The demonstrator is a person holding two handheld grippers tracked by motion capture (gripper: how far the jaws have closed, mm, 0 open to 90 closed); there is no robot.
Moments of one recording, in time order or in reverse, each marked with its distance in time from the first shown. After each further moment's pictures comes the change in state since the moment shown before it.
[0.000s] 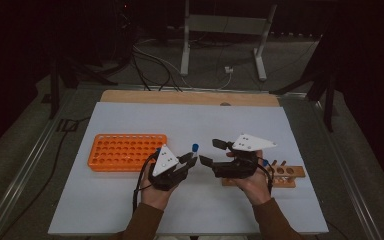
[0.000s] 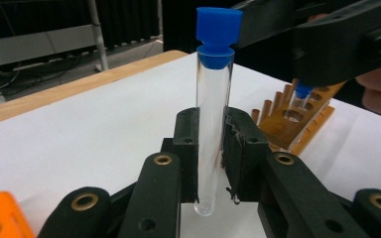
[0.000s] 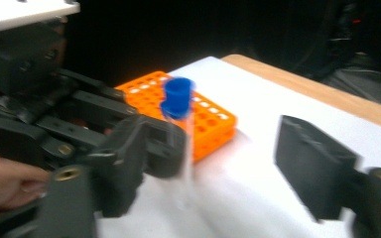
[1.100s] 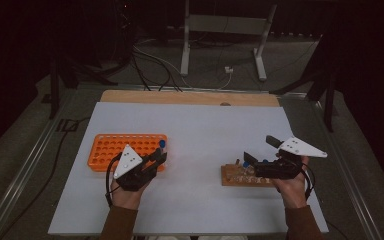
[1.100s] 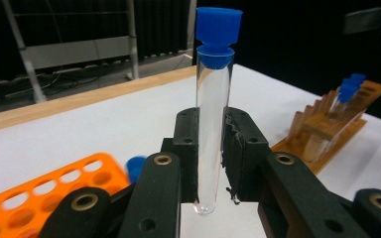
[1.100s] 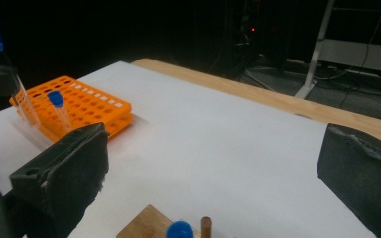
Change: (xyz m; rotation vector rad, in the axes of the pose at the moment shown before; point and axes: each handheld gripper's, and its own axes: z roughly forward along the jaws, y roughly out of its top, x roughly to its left) left arm 0.045 -0.018 -0.056 -0.056 0.096 -0.052; right arm -0.053 -0.029 -0.081 -0.058 -0.288 0.063
